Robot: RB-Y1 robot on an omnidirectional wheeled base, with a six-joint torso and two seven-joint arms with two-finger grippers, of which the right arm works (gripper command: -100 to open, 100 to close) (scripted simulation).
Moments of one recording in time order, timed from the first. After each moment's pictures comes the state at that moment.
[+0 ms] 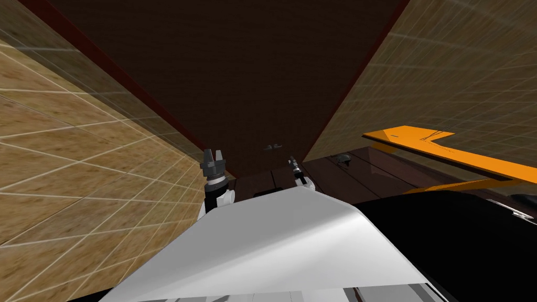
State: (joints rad) arm 0.04 -0.19 -0.17 -0.93 0.22 -0.82 -0.31
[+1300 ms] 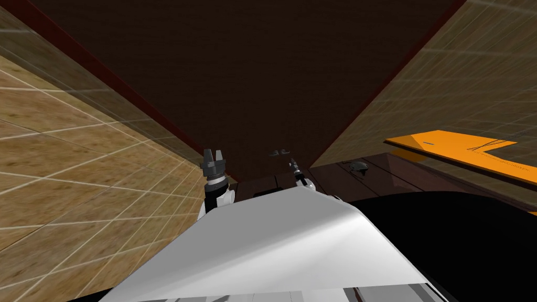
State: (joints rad) arm -0.05 -0.22 -0.21 -0.66 0.24 -0.88 -0.36
